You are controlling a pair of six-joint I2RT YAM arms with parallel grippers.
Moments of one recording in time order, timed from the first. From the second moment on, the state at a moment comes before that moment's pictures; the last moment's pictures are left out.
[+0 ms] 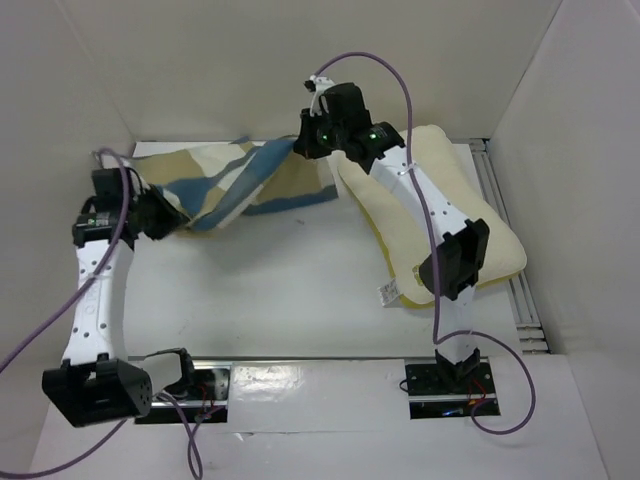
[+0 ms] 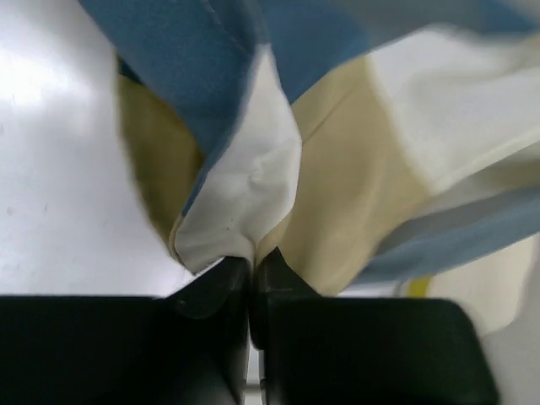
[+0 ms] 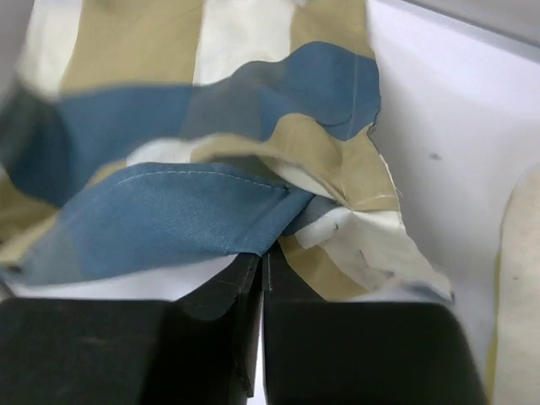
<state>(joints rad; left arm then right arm) 0.22 1.14 1.28 -0.86 0.25 -0.56 0.57 2.01 2.19 -0.62 -0.19 0.25</state>
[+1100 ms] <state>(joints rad) 0.16 1.72 1.07 -0.70 0.10 -0.65 0.73 1.73 1.35 -0.53 -0.11 0.38</state>
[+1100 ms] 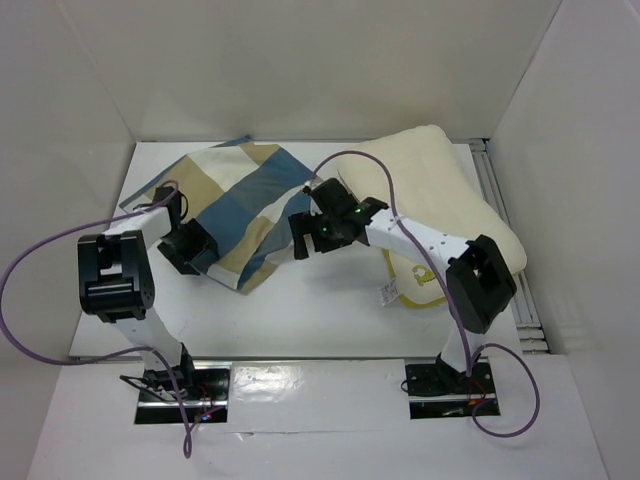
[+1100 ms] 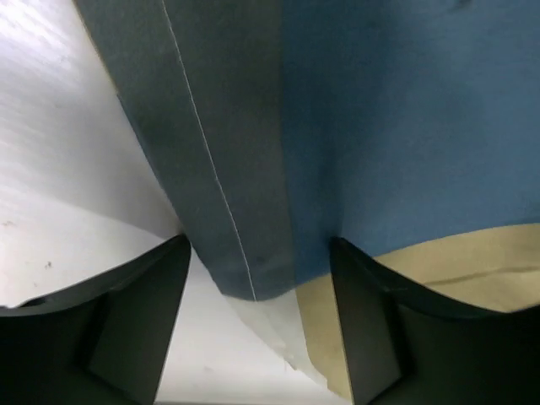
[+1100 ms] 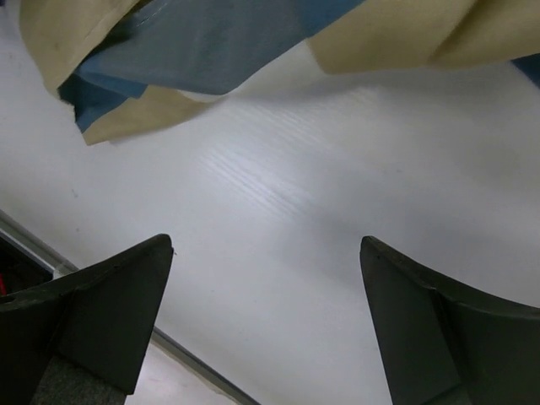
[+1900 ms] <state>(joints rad) -0.02 1.61 1.57 -0.78 0.08 -0.59 1.08 1.91 1.31 0.01 0.23 0.50</state>
